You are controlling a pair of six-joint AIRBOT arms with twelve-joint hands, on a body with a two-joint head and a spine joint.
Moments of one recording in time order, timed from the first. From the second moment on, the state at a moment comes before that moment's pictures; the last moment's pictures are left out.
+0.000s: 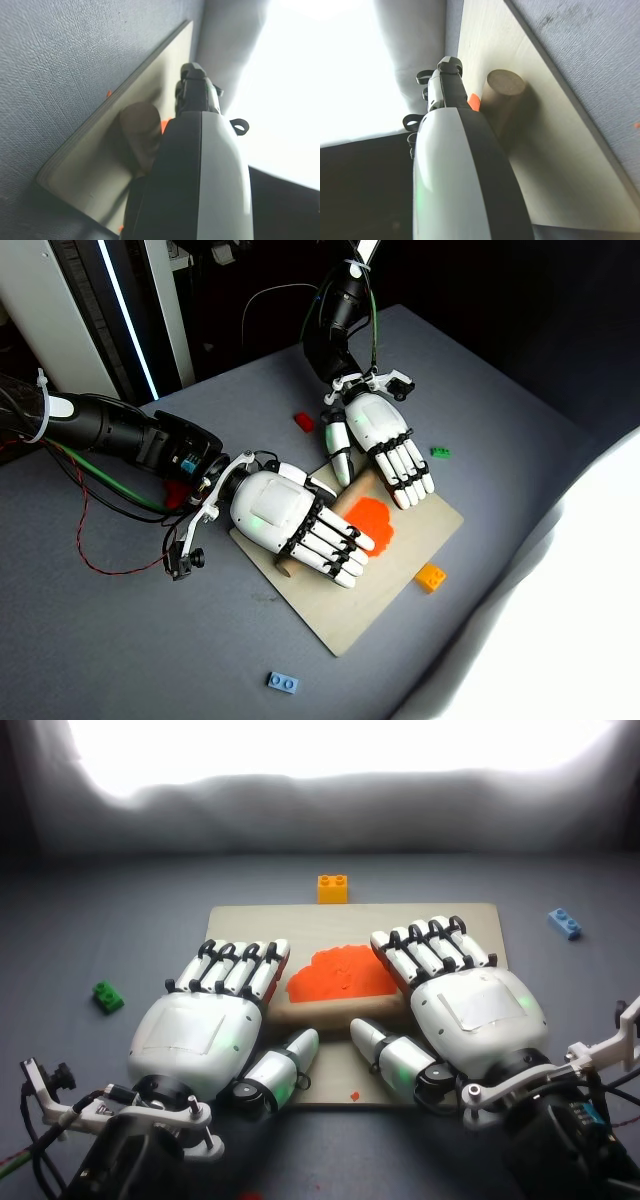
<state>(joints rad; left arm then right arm) 0.85 -1.40 1.11 -0.74 -1.19 1.54 -0.75 -1.55 1.17 0.80 1.14 -1.64</state>
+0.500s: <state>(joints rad) 0.83 -1.41 1.14 -0.74 -1.17 1.54 -0.73 -1.57 1.22 0.82 1.12 -1.63</state>
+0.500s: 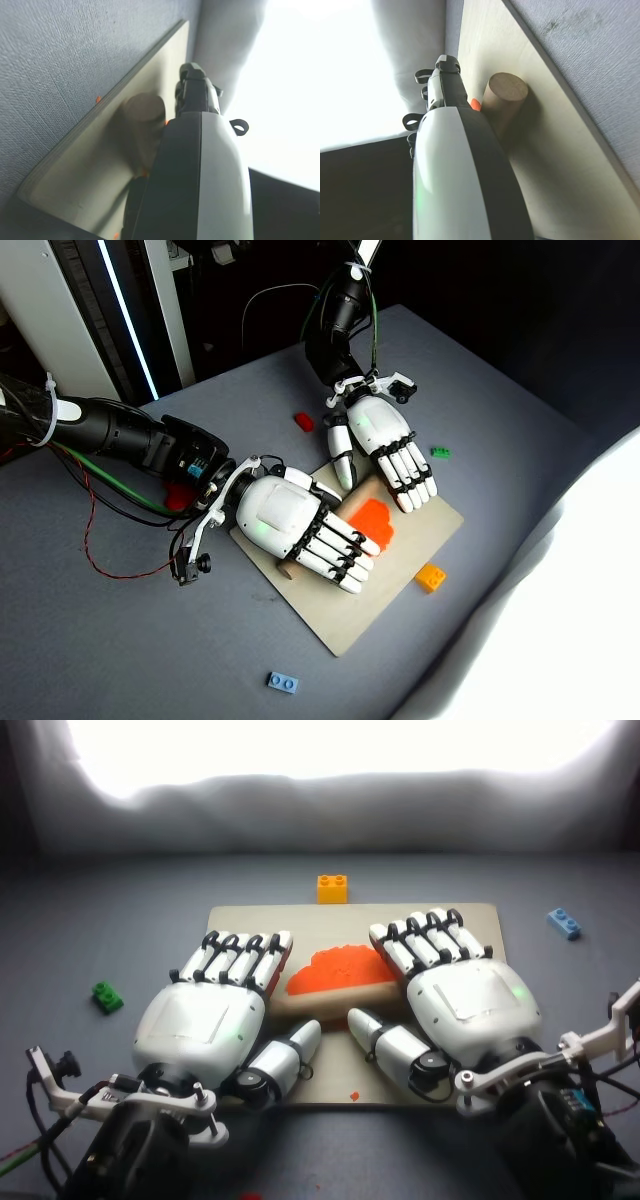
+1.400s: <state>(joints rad) 0.80 -1.42 1.20 -0.73 -1.11 1.55 -0.70 -1.57 1.27 0.84 1.09 -1.61</state>
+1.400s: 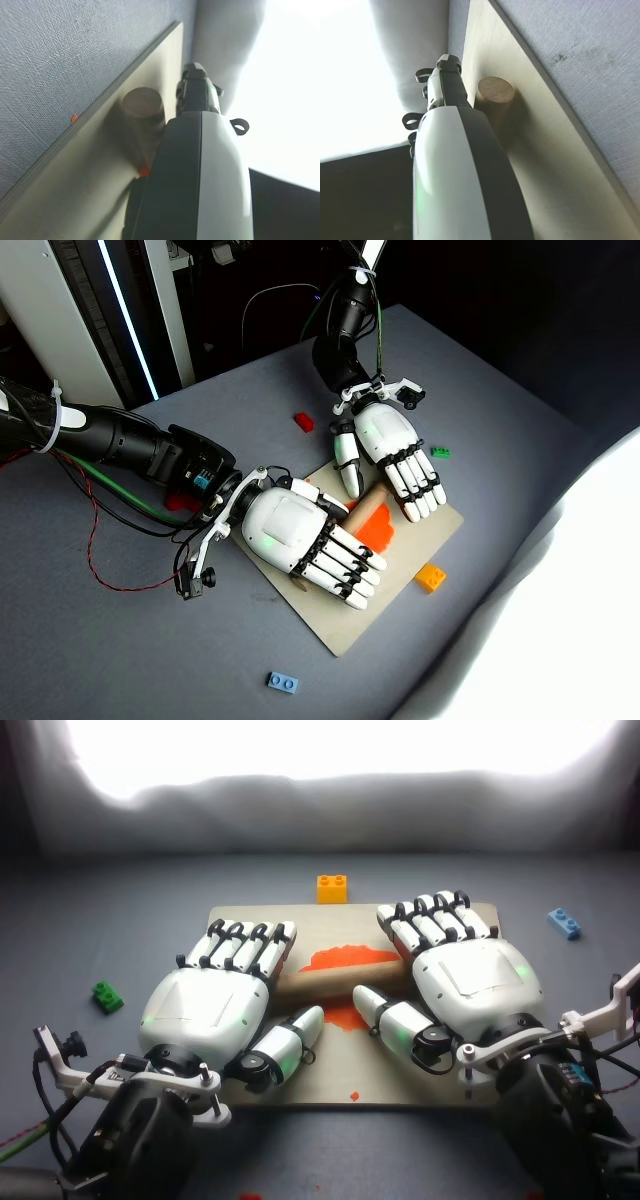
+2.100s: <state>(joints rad) 0.76 -1.43 1.25 -0.73 -1.04 1.57 -0.70 -1.58 1.29 0.86 1.07 -1.60</state>
